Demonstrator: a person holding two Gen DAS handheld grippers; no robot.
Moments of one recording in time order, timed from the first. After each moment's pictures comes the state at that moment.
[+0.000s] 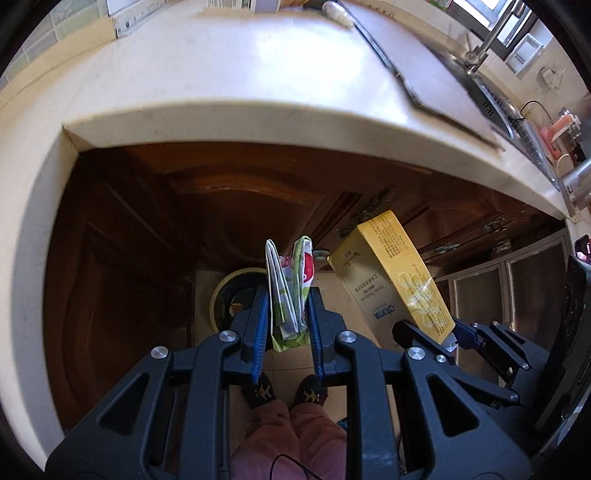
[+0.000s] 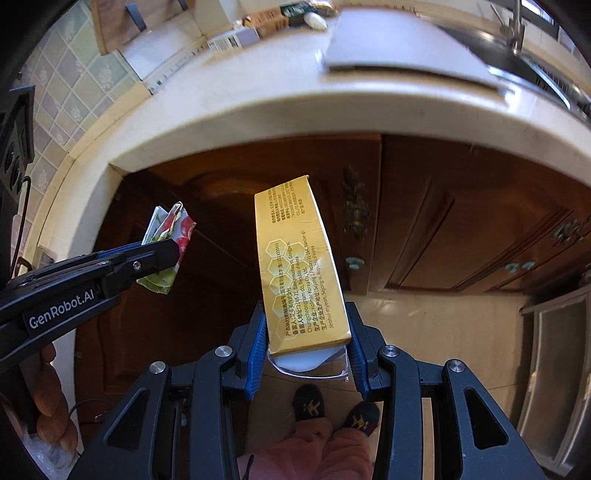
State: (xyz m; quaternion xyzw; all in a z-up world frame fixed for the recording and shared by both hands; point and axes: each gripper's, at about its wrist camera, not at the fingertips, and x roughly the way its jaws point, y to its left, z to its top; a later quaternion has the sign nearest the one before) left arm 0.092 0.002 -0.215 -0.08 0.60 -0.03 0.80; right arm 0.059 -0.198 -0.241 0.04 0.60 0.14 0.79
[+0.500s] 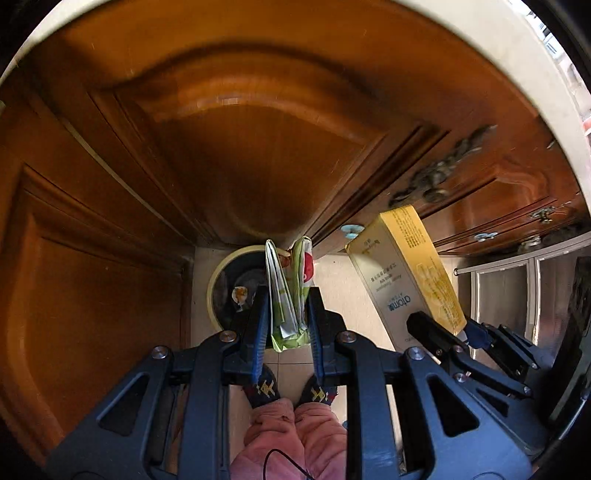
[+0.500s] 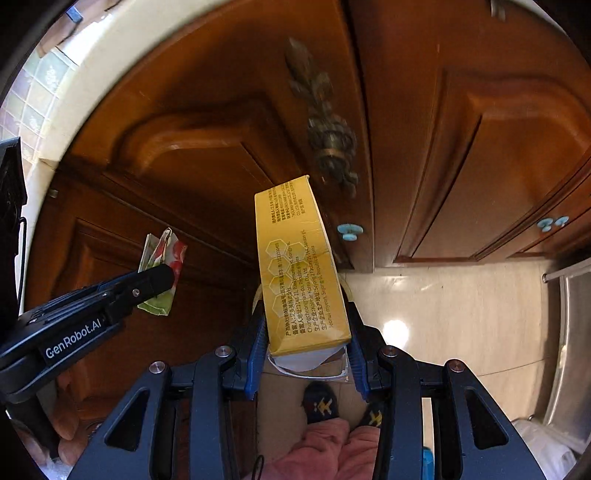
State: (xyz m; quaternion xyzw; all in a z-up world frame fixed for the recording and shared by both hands) left arm 0.109 0.006 -0.345 -0.08 0.63 0.00 0.77; right arm 0.084 -0.202 -0.375 0.08 0.63 0.12 0.76
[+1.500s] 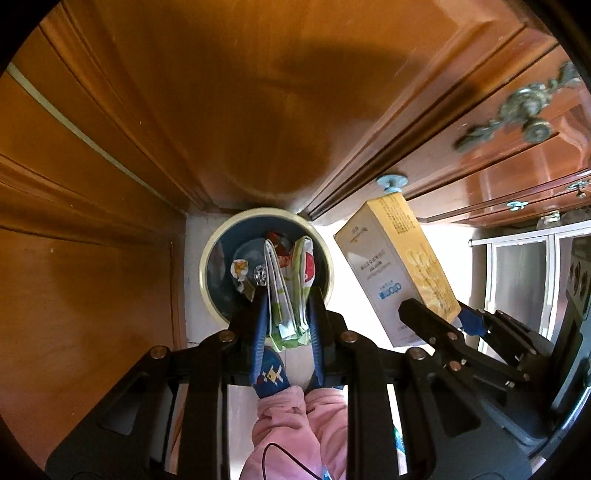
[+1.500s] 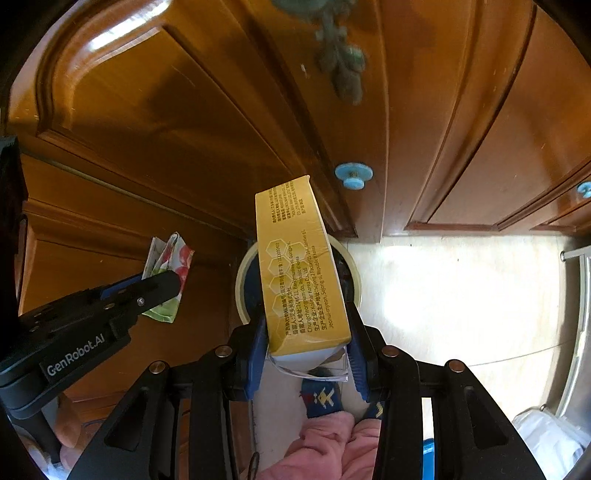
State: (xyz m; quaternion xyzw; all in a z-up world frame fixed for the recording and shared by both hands) left arm 0.116 0.002 -0.471 -0.07 0.68 -0.02 0.73; right arm 0.106 -0.183 -0.497 0.09 0.67 0.12 0.73
